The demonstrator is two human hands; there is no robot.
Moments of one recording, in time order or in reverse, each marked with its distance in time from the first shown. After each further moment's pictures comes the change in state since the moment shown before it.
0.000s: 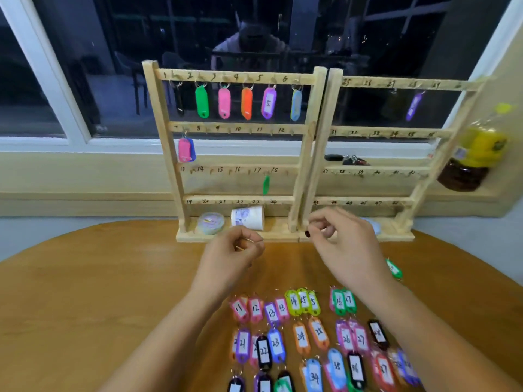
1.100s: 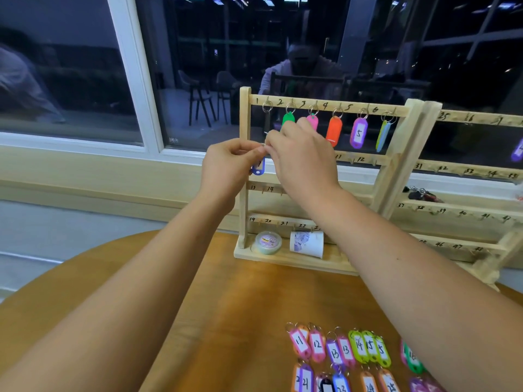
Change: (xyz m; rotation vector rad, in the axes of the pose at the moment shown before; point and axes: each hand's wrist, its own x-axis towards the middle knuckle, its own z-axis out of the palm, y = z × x) left_hand 0.112 0.081 -0.149 -0.152 0.369 0.210; right_hand 0.181 -0.166 0.104 -0.498 0.338 -0.600
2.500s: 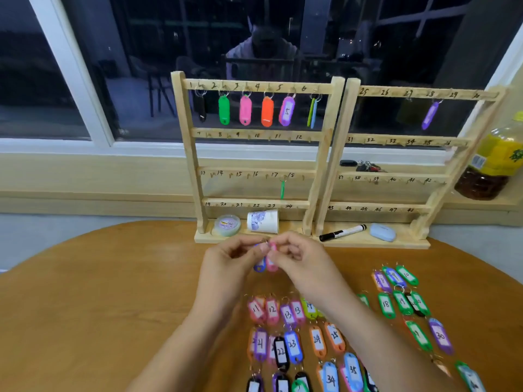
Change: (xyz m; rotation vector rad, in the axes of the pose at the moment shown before) left_hand -0.192 -0.049 0.056 -0.201 -0.216 -0.238; right_hand -0.210 0.012 -0.084 1.161 -0.552 0.922
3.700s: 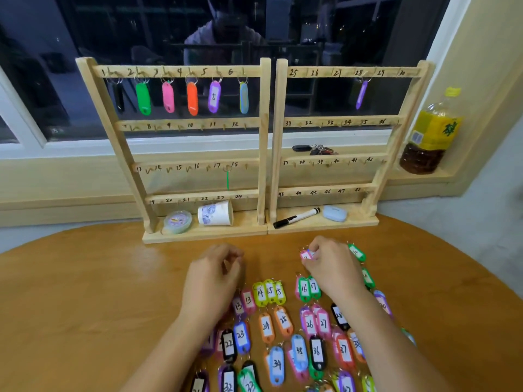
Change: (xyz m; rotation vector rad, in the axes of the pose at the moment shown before) left_hand 0.004 -0.066 0.049 0.784 -0.041 0.292; right_hand -0.014 0.104 -0.122 -0.948 0.335 0.218
